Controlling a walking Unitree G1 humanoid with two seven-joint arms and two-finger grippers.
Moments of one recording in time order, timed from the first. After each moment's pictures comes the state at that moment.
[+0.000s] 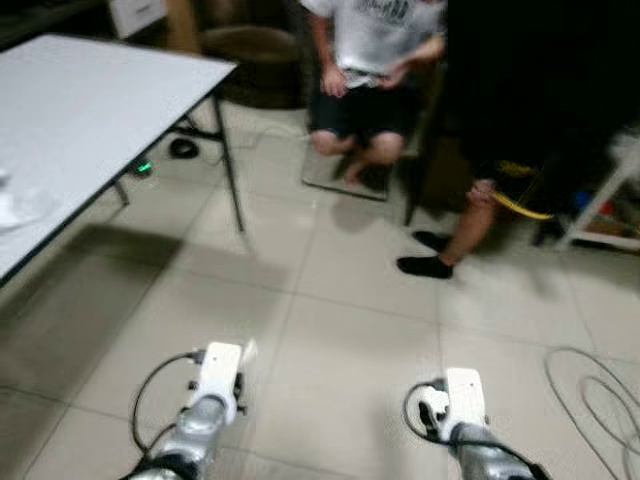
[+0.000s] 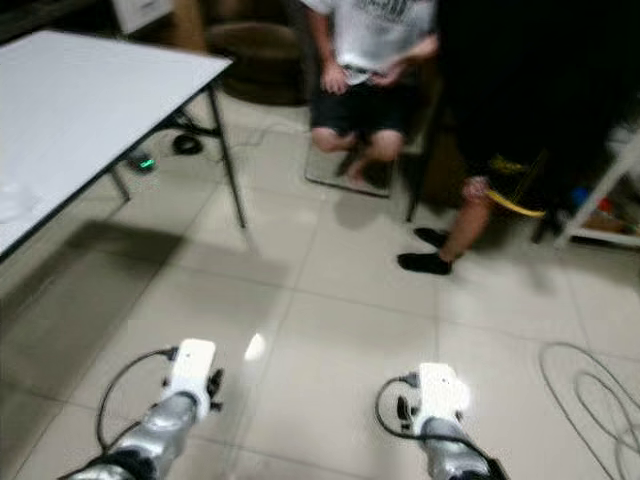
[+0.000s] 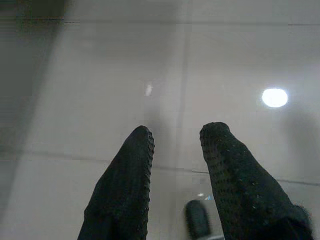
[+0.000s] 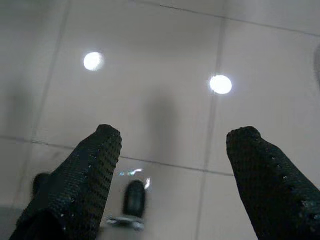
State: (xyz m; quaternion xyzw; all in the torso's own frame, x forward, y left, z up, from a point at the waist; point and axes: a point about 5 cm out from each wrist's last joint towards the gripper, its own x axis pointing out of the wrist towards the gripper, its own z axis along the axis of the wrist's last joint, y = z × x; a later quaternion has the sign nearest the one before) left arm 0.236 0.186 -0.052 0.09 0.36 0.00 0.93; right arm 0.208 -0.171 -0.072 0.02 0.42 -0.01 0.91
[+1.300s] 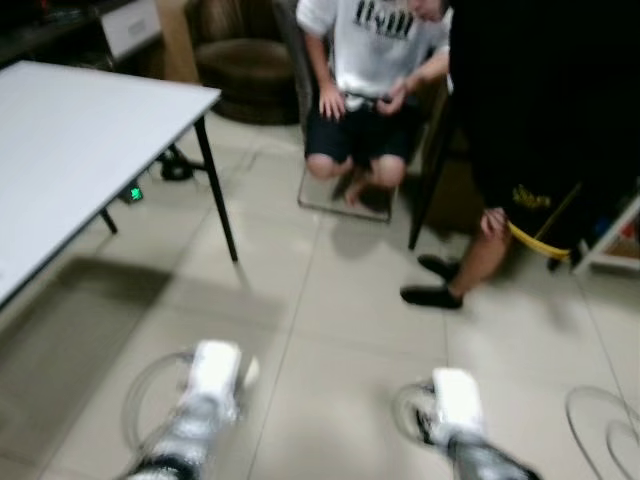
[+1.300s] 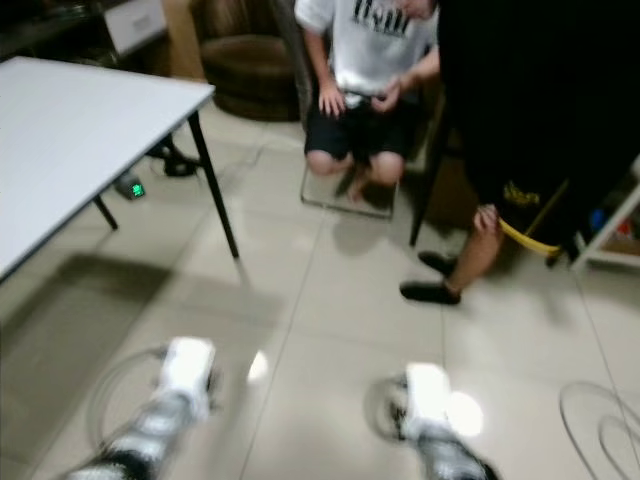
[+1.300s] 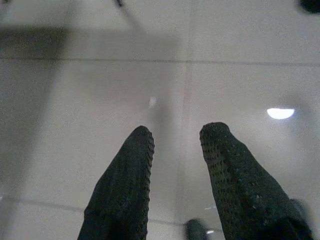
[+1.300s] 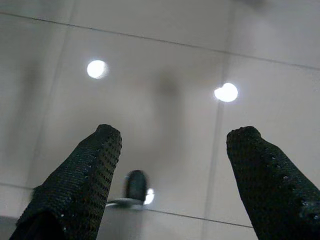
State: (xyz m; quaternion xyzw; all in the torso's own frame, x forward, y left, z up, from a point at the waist) left arm 0.236 0.169 -0.054 0.08 0.36 -0.02 0.93; right arm 0.200 -0.184 -0.076 0.01 0.43 -0.03 0.90
